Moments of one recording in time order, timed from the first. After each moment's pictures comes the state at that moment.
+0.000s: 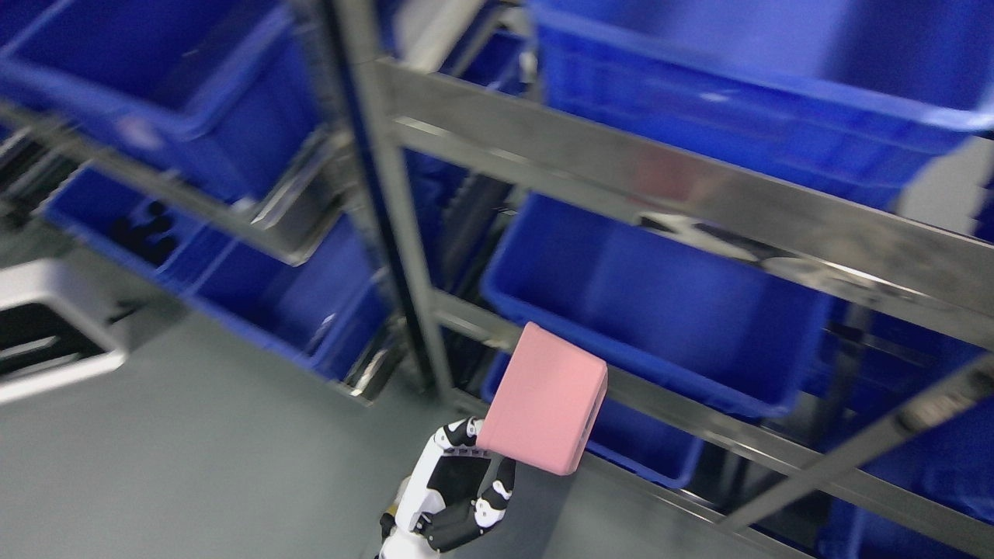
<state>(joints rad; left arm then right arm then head) 0.08 0.00 -0.40 -1.51 0.58 -0.71 -0.64 0.00 0.00 0.00 0.00 0.00 0.02 -0.04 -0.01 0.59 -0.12</state>
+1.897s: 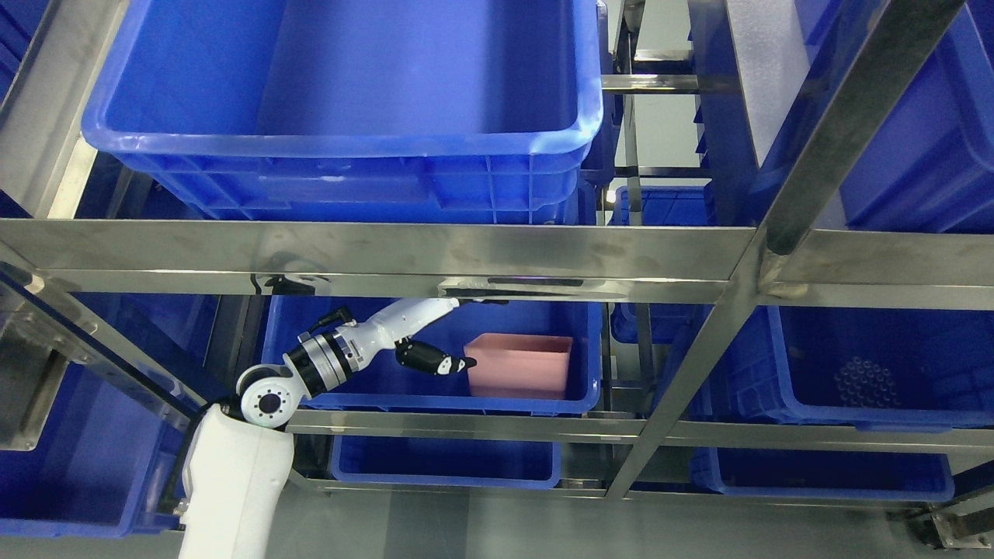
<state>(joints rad) -0.61 0.04 -0.03 -1.02 -0.47 -0.71 -0.73 0.00 0.00 0.00 0.00 0.00 0.02 -0.04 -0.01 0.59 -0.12</state>
